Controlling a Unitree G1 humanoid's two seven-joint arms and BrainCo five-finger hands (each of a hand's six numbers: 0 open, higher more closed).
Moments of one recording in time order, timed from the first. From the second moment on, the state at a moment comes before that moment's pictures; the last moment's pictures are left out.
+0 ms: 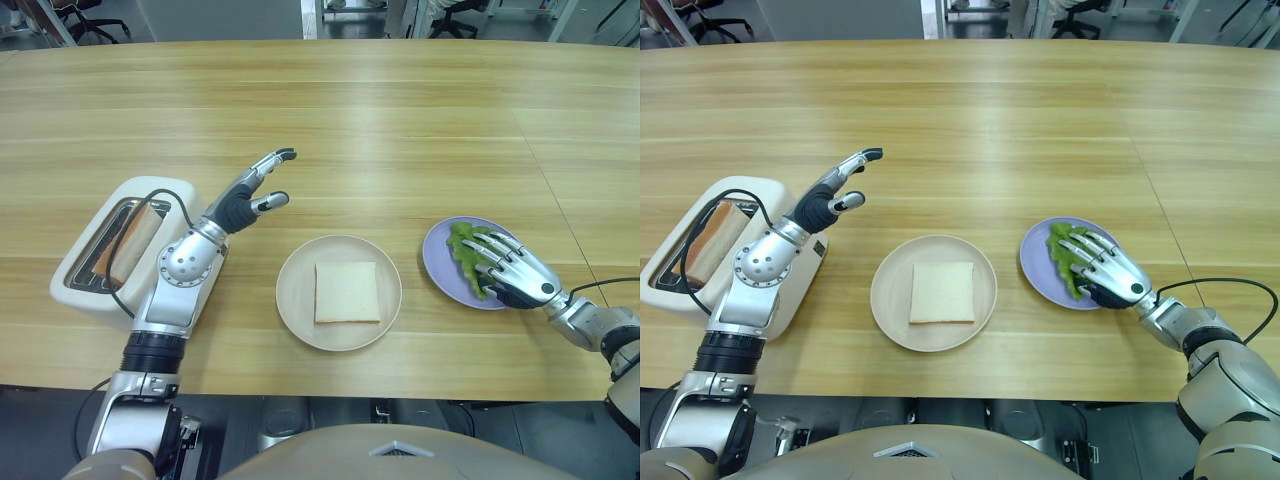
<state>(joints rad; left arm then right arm) -0.26 0.49 -0.03 0.14 0.18 -0.36 -0.30 -0.51 -0.81 0.85 1.20 -1.24 -0.56 -1.26</state>
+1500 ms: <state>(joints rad) -0.28 0.50 -0.03 0.20 0.19 -0.39 -0.29 -0.56 -0.84 0.83 1.13 -1.18 -0.63 -1.27</state>
